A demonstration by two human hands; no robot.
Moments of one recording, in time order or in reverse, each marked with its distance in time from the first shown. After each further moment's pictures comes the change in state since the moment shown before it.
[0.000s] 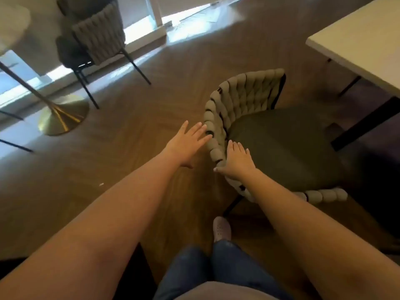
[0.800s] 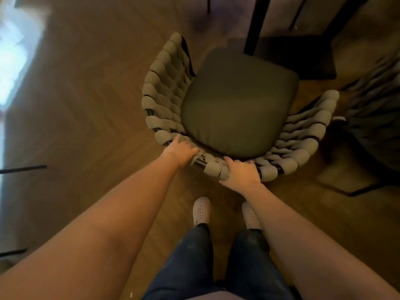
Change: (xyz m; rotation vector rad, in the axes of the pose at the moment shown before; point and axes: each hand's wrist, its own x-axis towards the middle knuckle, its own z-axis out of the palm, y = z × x) left_hand 0.231 -0.065 0.035 0.411 -0.171 0.856; right_hand 0.089 -0.043 0.070 0.343 0.092 0.714
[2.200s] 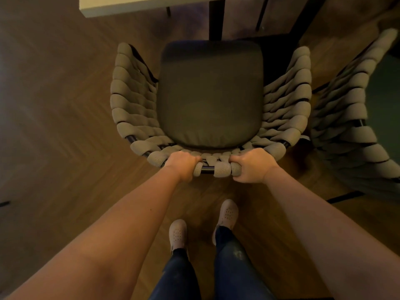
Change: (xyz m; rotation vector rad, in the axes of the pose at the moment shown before) left_hand 0.159 0.040 -0.149 -0.254 0.164 -0.001; right_hand 0.099 0.229 -0.120 -0.156 0.139 -0.322
